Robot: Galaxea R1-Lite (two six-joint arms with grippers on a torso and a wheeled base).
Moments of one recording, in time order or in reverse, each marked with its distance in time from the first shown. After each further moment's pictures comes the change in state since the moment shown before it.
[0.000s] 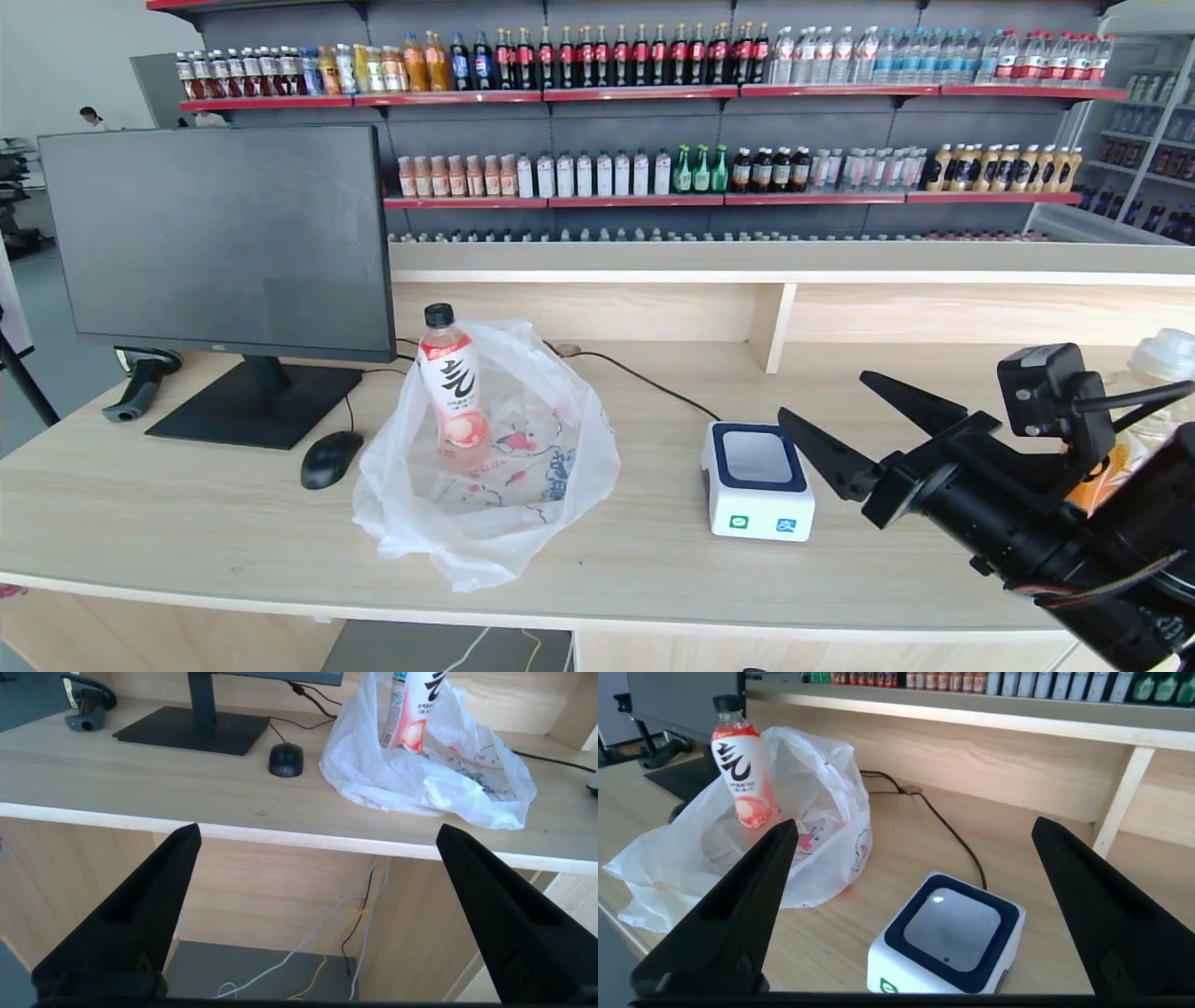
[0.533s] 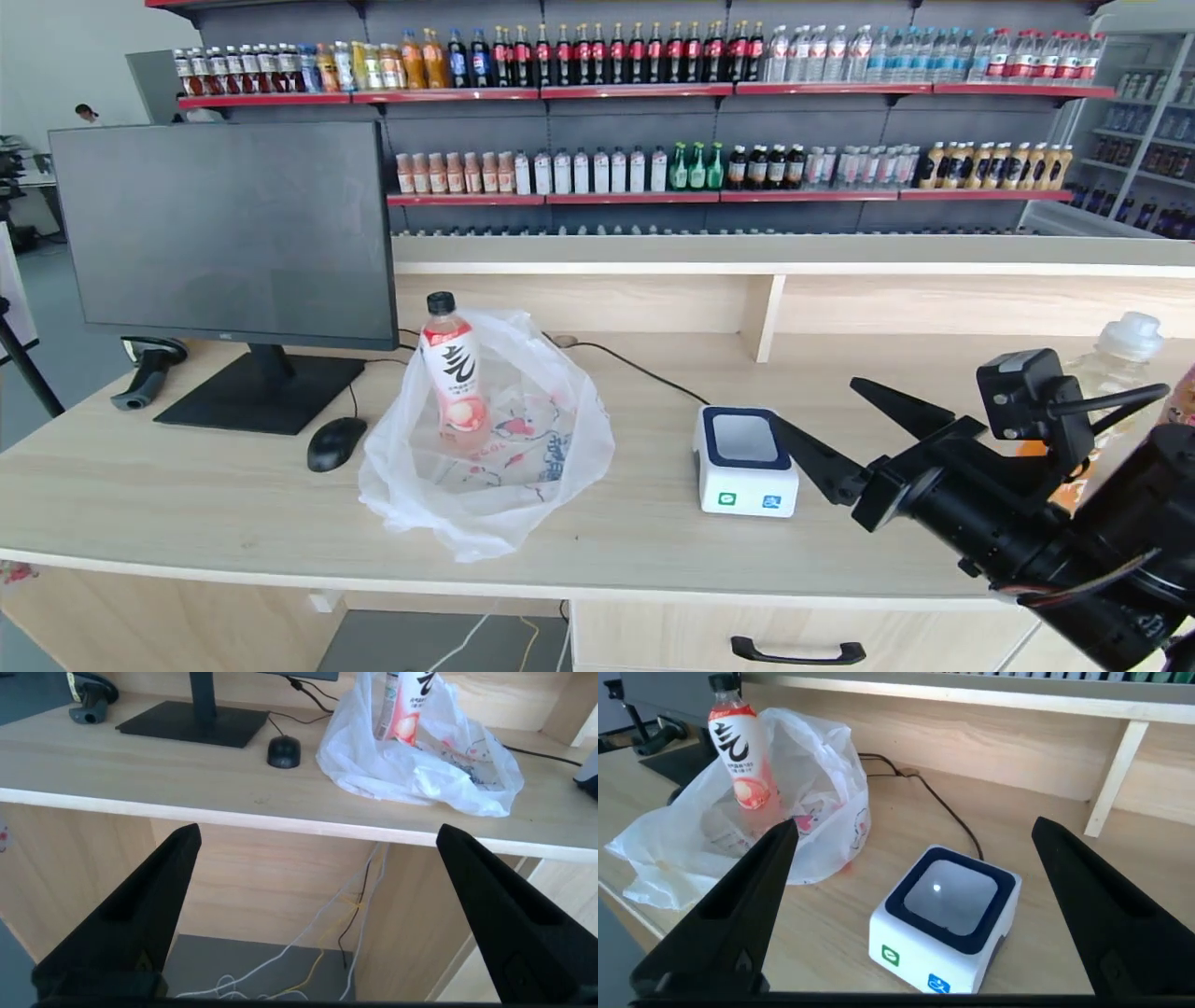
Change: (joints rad) left arm 0.000 0.000 0.000 0.000 0.000 -0.003; right arm 0.001 0.023 -0.001 0.000 0.001 0.000
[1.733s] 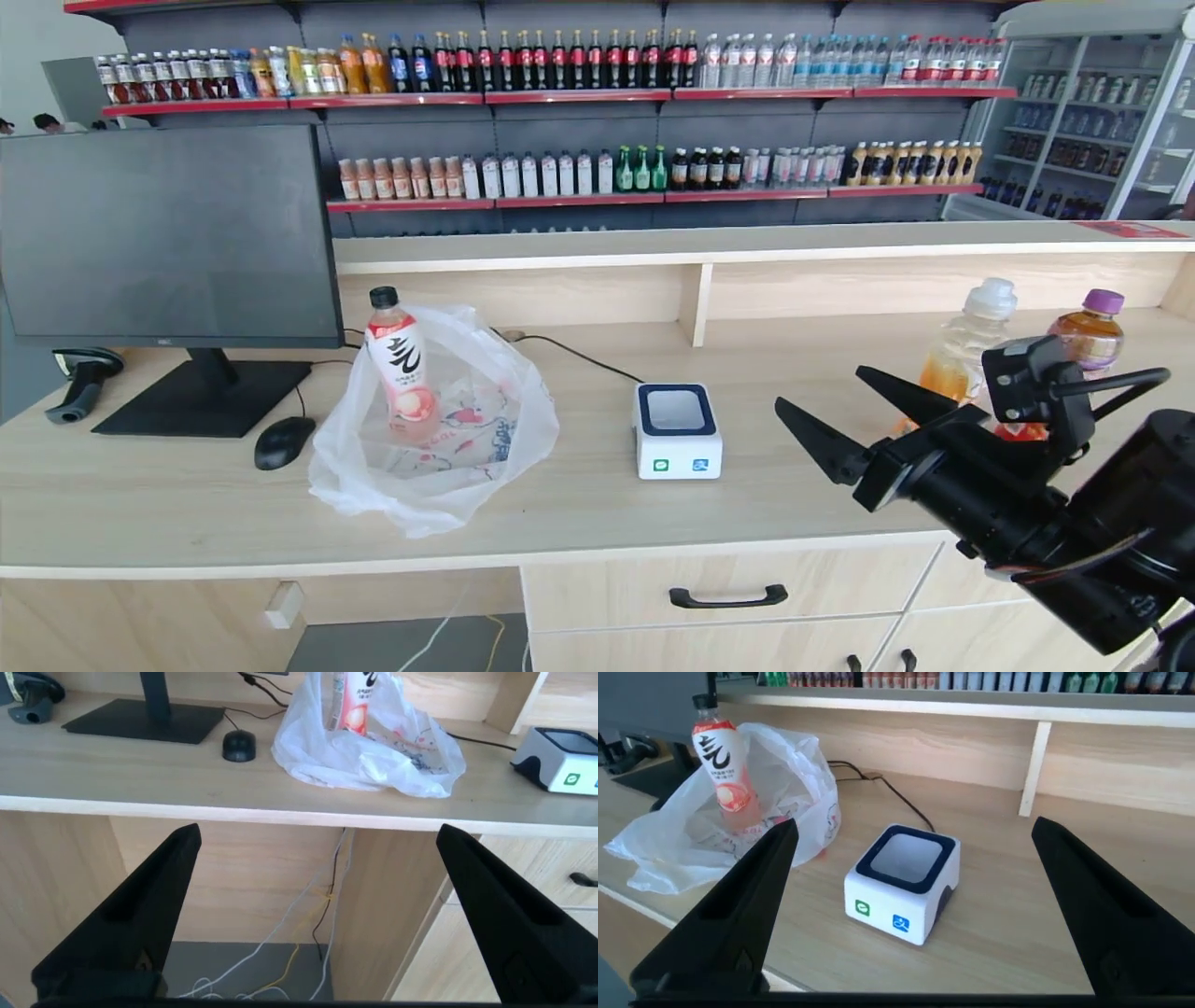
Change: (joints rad) left arm 0.000 0.000 0.000 0.002 0.000 0.001; right arm -0.037 0.011 -0.026 0.001 0.000 0.022
